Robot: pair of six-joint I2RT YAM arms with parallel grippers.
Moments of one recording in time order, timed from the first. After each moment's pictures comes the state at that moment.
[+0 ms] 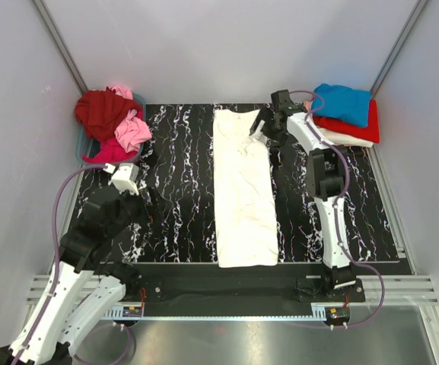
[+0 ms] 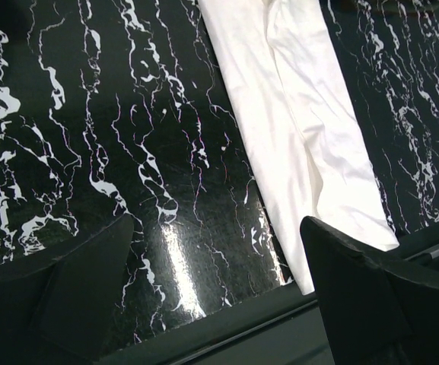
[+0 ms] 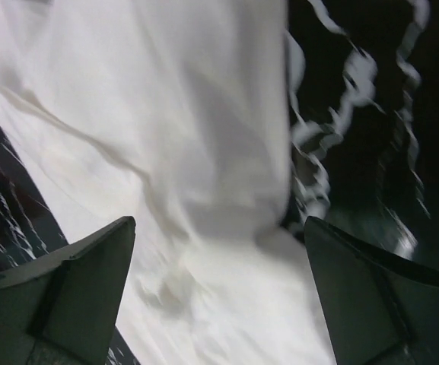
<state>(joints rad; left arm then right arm) -0.40 0.53 0.79 -0.73 0.07 -0.37 0.24 2.53 2.29 -0.71 -0.12 0.69</state>
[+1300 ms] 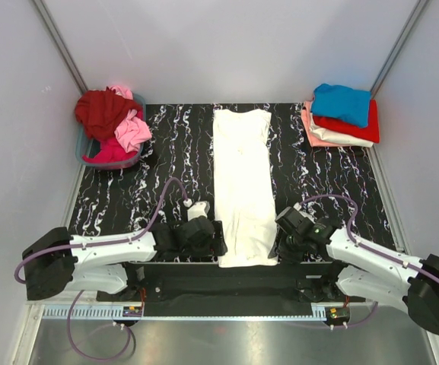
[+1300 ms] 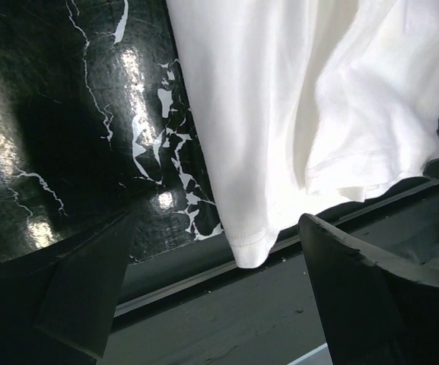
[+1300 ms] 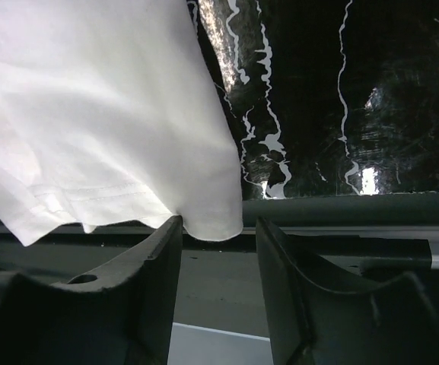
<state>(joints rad) -1.14 1.18 0.56 -0.33 -0.20 -1.05 0.81 0.98 0.49 -0.72 -0.01 1.17</state>
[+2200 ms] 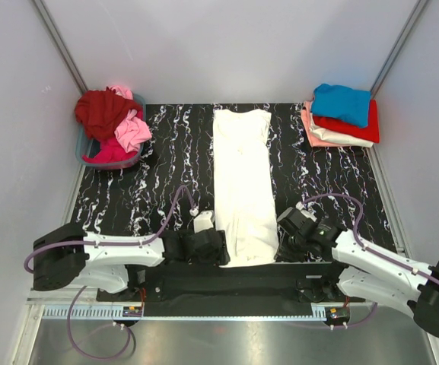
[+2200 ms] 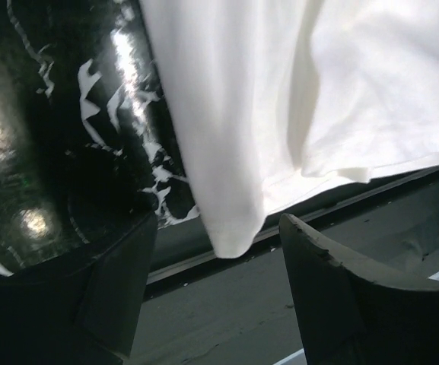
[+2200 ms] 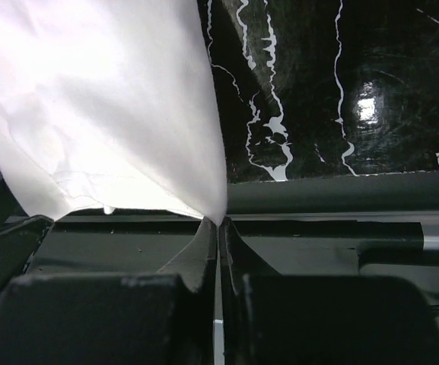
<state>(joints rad) -1.26 1.27 0.55 -0.29 -0.23 -1.18 0.84 0.93 0.51 -0.78 0.02 1.19</state>
